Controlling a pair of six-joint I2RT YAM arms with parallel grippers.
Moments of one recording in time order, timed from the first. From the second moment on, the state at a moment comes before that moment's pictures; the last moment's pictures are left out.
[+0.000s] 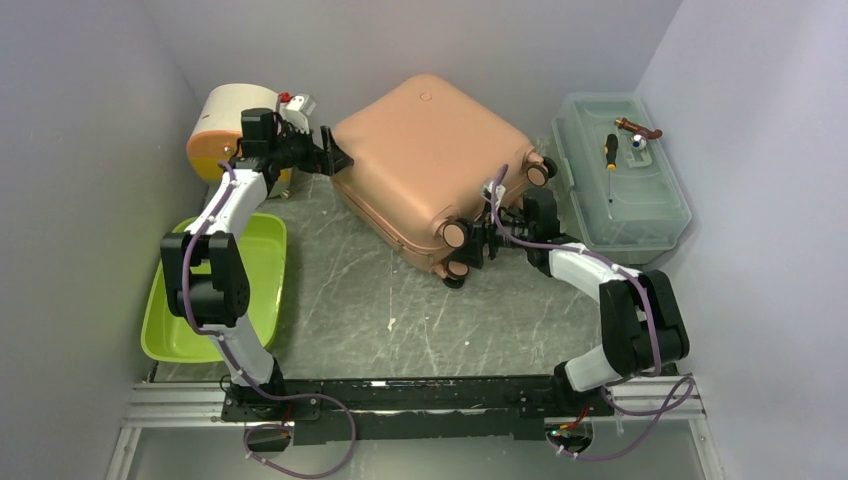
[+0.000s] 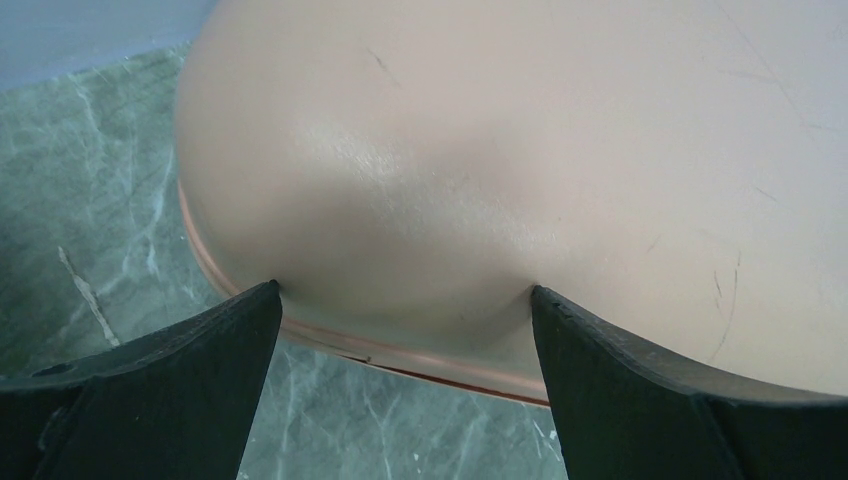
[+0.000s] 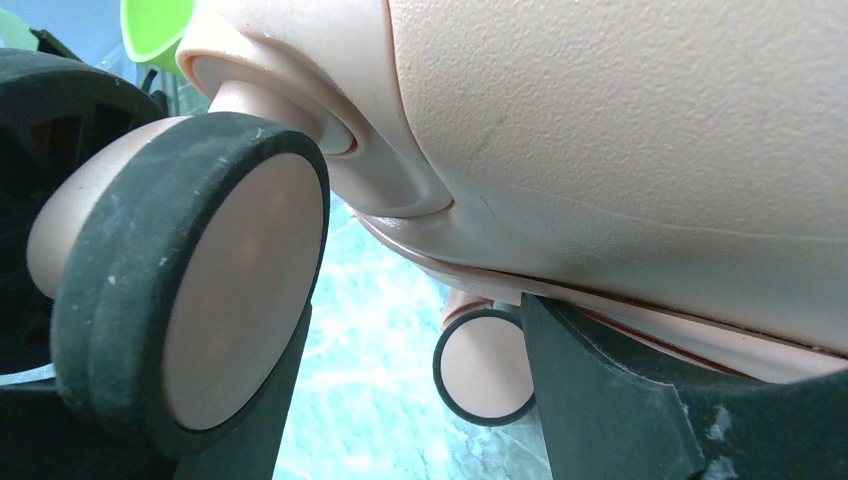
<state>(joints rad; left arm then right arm) -0.02 1.79 1.46 -0.14 0.69 -0.07 0.25 1.48 0.74 0.26 -0.99 0.03</state>
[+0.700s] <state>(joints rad) -0.02 1.82 1.55 -0.29 0.74 -0.18 0.20 1.35 0.81 0.09 -0.93 0.02</state>
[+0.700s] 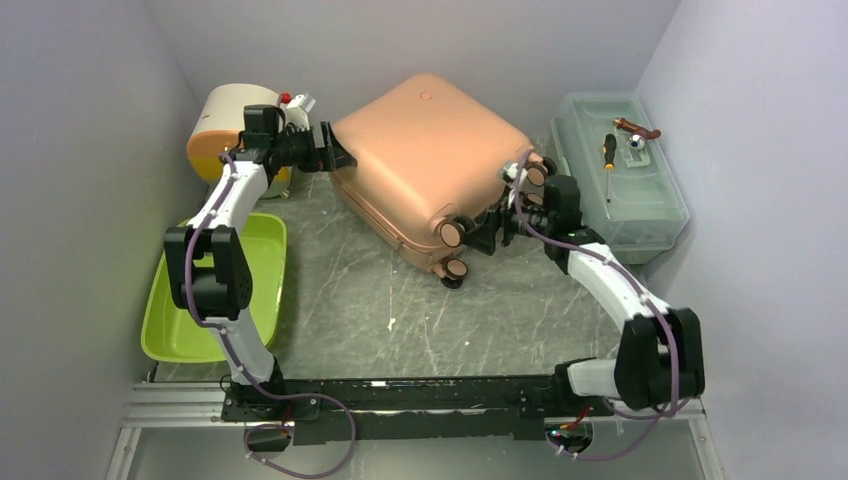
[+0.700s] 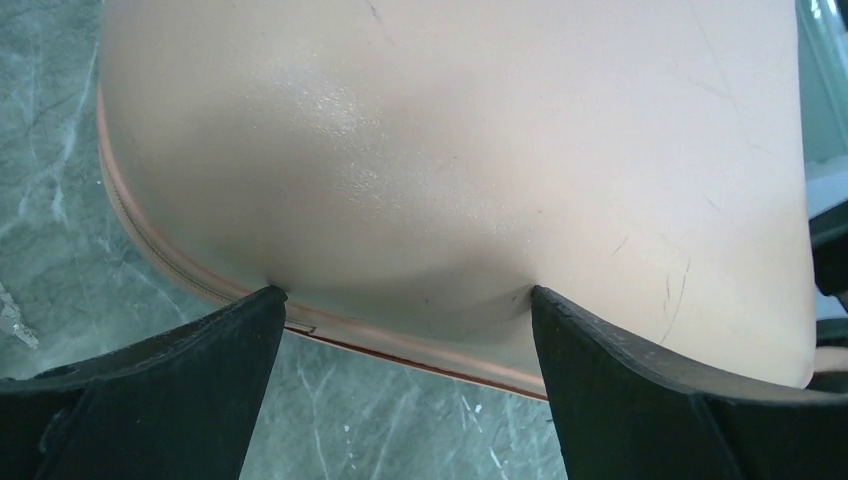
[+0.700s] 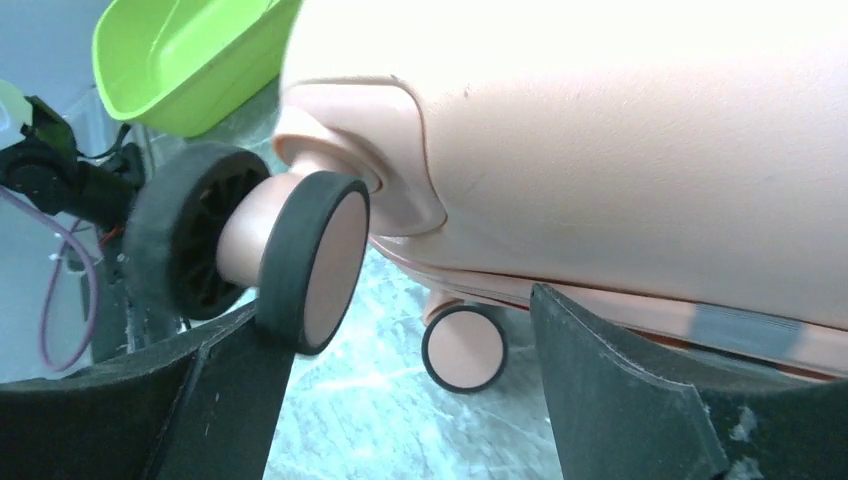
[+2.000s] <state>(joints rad) -0.02 2.19 1.94 0.00 0.85 -0.29 -0.06 1.93 1.72 -0.29 -0.69 0.13</state>
